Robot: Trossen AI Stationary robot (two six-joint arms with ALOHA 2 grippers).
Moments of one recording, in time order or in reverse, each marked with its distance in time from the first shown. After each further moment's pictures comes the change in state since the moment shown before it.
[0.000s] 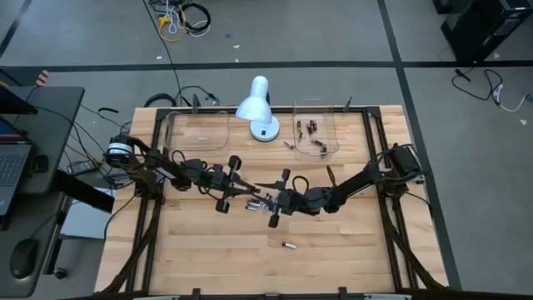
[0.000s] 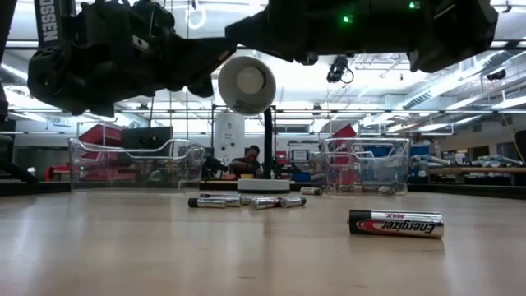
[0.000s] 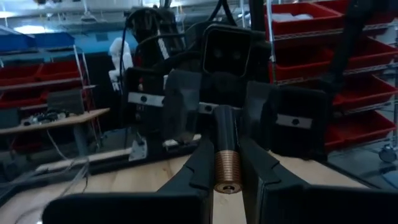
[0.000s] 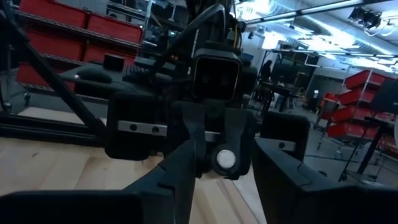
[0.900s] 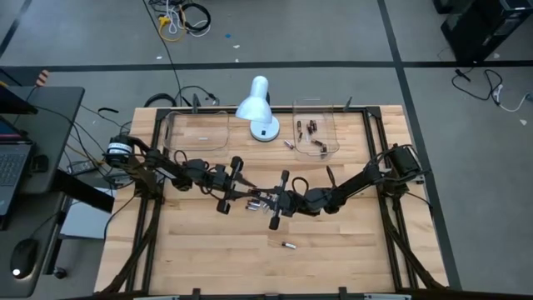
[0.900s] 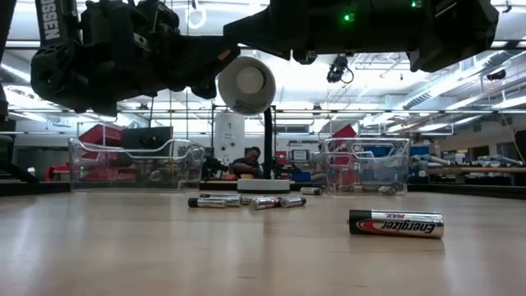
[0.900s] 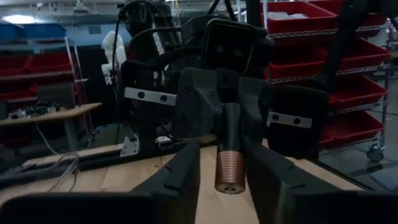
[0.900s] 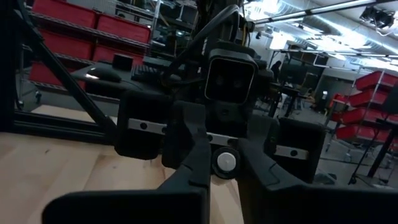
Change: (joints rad) left arm -0.005 -0.001 0.018 -0.054 0.014 -0.032; right arm -0.001 0.000 0.003 -0.003 -0.025 0.002
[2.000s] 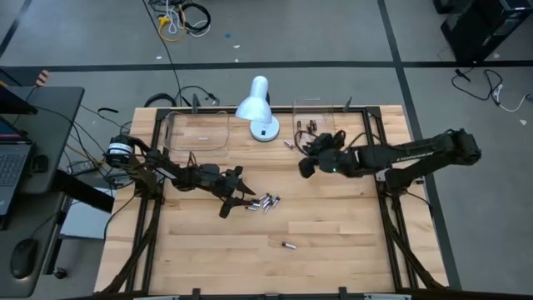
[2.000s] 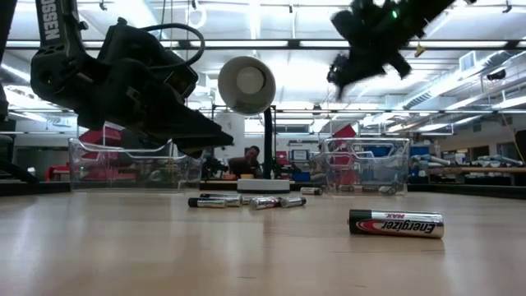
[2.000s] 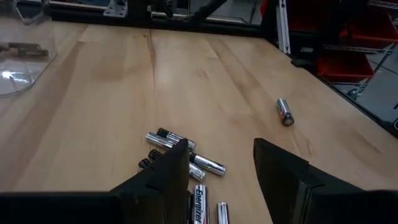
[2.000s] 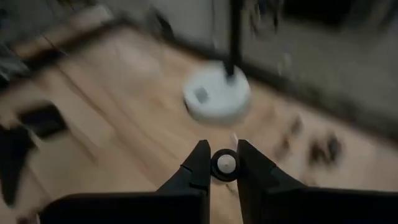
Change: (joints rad) left arm -0.001 0.002 0.000 -0.439 -0.021 -0.142; right arm -0.234 -0.680 0.001 -1.567 0.180 0.986
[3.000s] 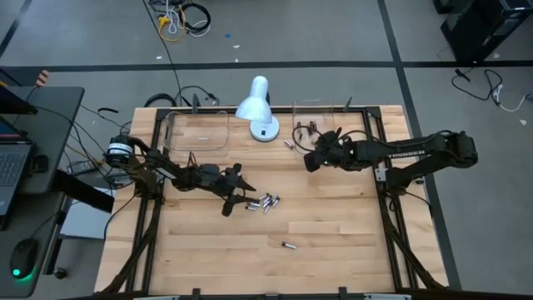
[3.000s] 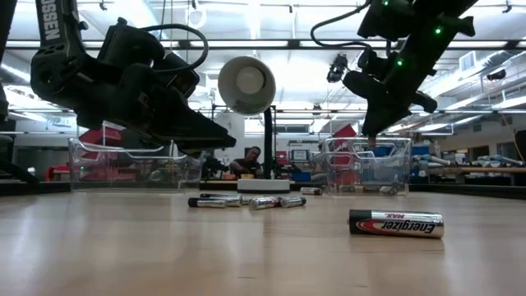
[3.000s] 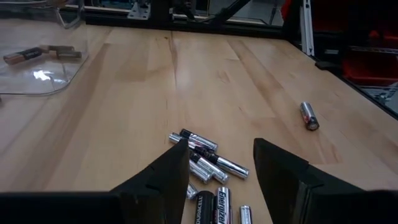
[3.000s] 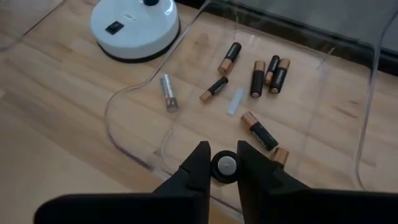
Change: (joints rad) left arm 0.000 0.000 0.000 0.000 -0.085 0.004; right arm -0.165 0.043 -0.093 -0.158 -0.114 0.183
